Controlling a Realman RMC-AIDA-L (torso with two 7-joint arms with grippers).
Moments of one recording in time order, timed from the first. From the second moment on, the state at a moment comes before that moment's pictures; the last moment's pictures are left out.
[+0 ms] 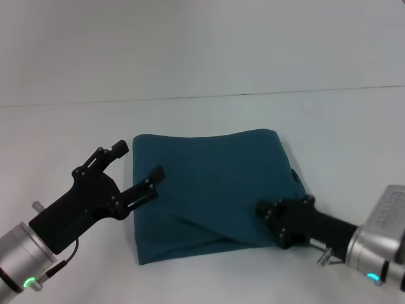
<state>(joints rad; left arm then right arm) -0.32 -2.16 1.23 0.44 0.98 1.36 -0.82 0.50 2.10 -0.93 -0.11 -1.38 -1.12 0.60</state>
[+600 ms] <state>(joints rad) -0.35 -2.17 1.26 0.39 0.98 1.34 -0.78 0.63 2.11 -0.85 -0.01 -1.15 -0.96 0.52</state>
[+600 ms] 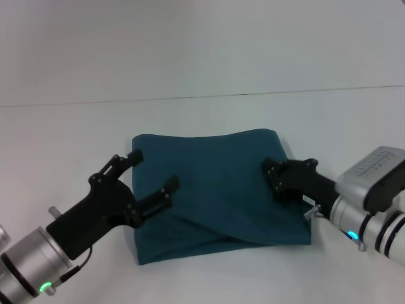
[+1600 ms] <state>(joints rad) -0.47 -2.17 1.46 0.28 0.98 0.99 -0.78 0.56 2.10 -0.77 0.00 -1.16 -1.22 0.53</state>
